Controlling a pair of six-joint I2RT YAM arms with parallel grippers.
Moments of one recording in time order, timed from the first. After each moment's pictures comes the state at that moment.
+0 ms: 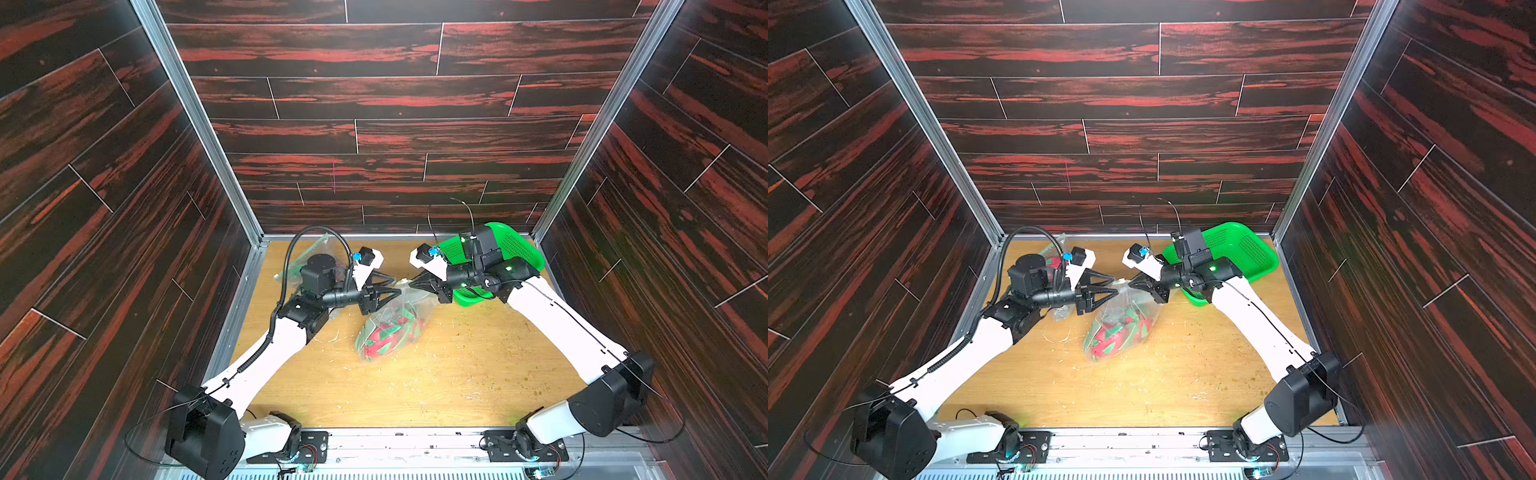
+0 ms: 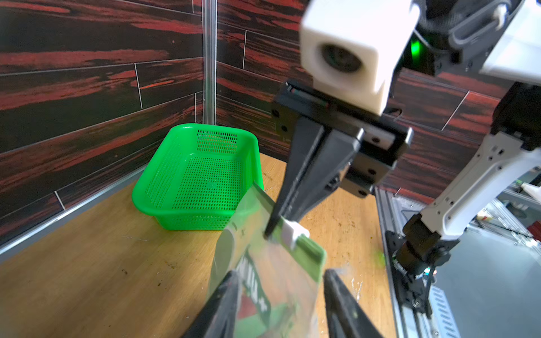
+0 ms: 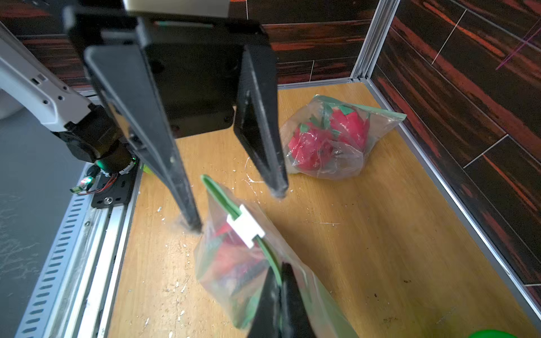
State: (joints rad) left arm -0.40 1.28 1.01 0.06 0.86 -0.02; right arm 0.54 1.52 1.50 -0.70 -0.74 -0.59
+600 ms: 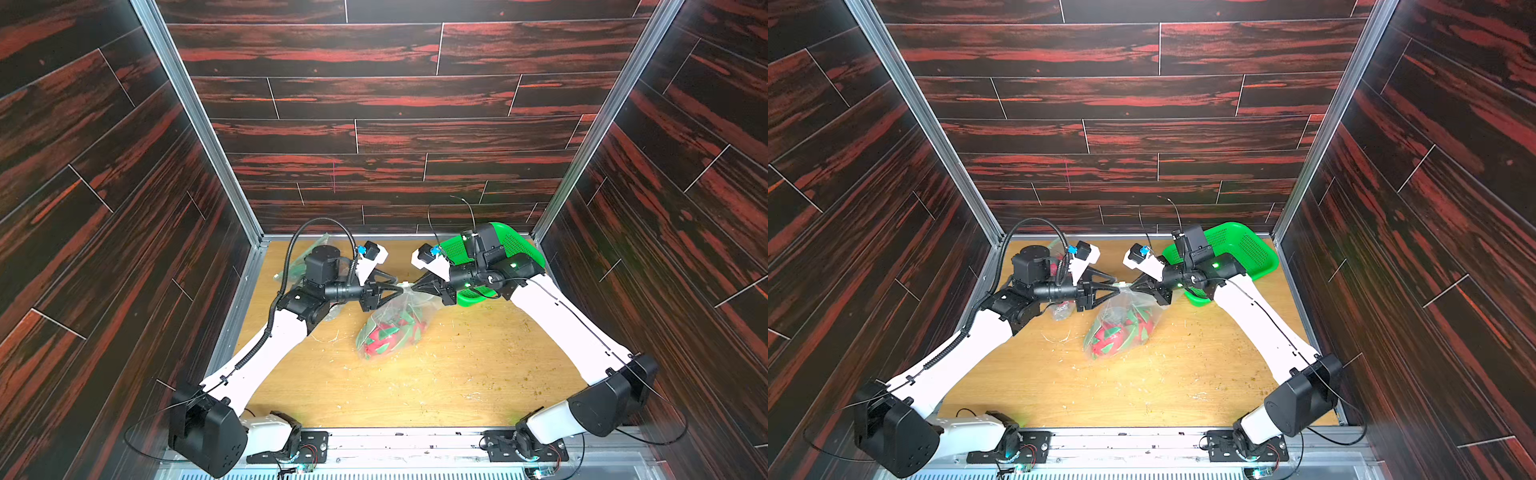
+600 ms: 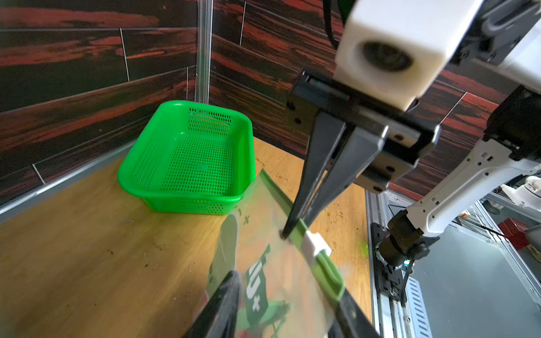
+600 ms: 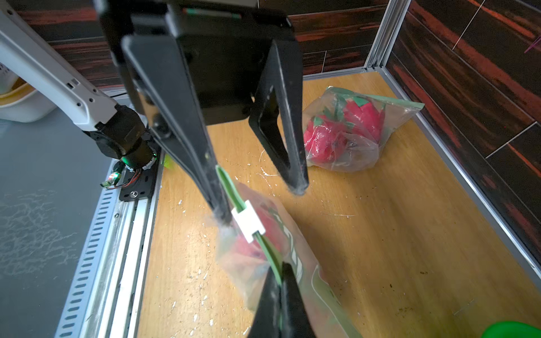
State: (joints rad) left arm -0.42 1.31 1.10 -0.14 0.87 0.01; right arm 0.54 1.52 1.57 -0.83 -0.75 -0.60
